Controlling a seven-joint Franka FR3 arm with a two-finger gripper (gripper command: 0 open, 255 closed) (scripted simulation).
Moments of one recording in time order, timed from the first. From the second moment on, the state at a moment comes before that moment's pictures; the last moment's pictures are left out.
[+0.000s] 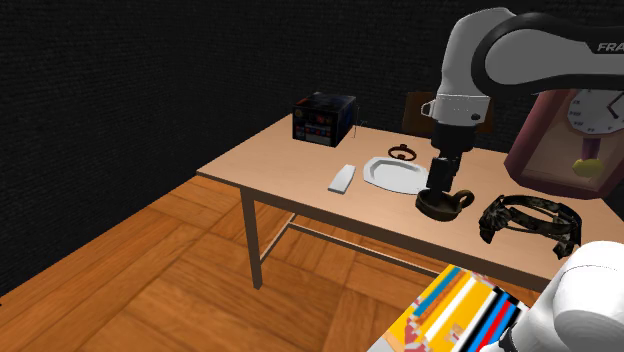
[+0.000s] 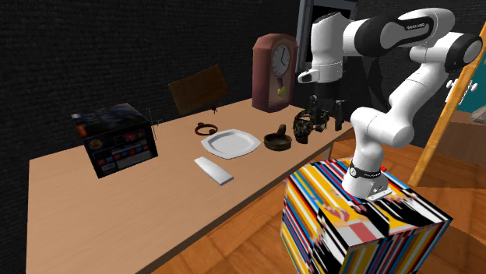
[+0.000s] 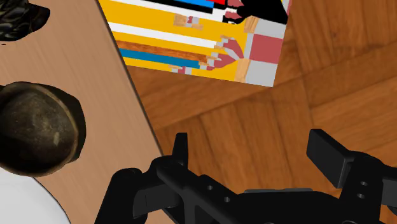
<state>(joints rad) 0.02 -0.74 0.03 -2.43 0.12 1.53 -0.16</state>
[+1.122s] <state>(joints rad) -0.09 -0.21 0.16 -2.20 0.13 1.91 0.33</state>
